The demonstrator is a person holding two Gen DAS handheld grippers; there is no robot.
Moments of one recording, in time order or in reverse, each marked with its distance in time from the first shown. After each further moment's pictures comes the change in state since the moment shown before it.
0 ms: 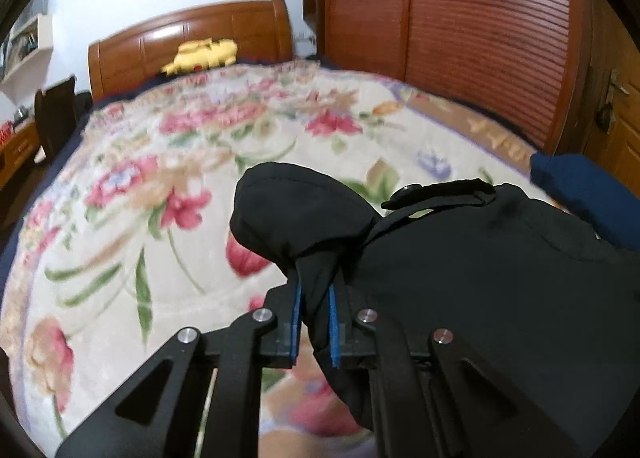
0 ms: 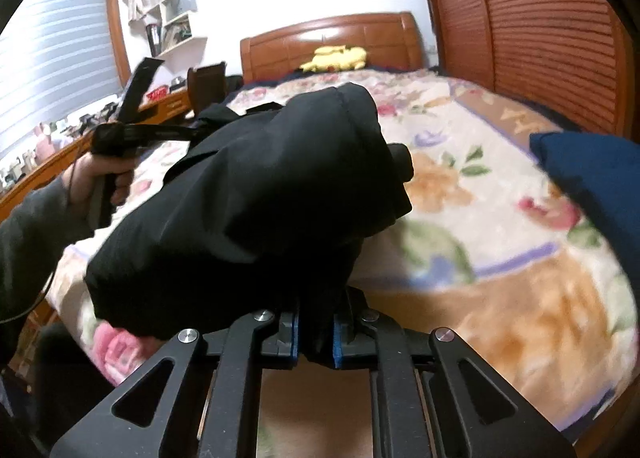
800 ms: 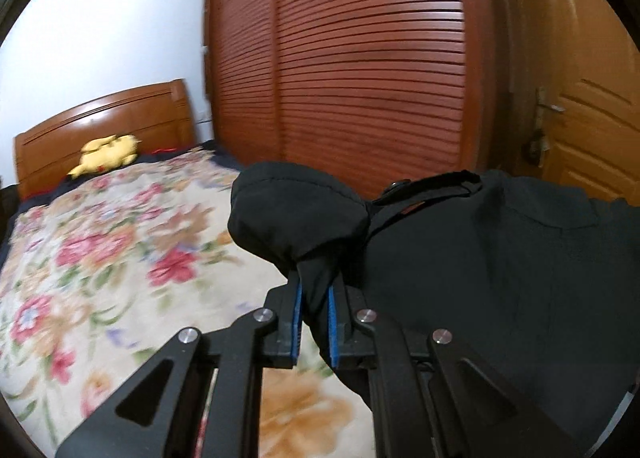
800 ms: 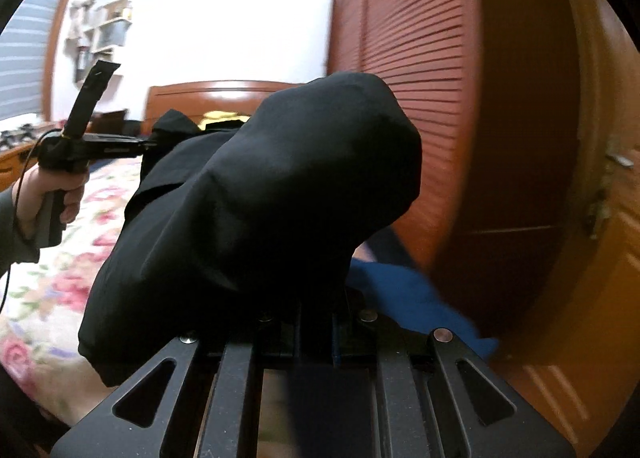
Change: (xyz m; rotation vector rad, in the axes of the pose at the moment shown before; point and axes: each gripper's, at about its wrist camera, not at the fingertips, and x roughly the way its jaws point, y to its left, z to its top) left arm 0.021 -0.266 0.171 0.143 -0.211 -0.241; right arm -0.151 -0.178 0.091 -0.088 -0.191 -0.446
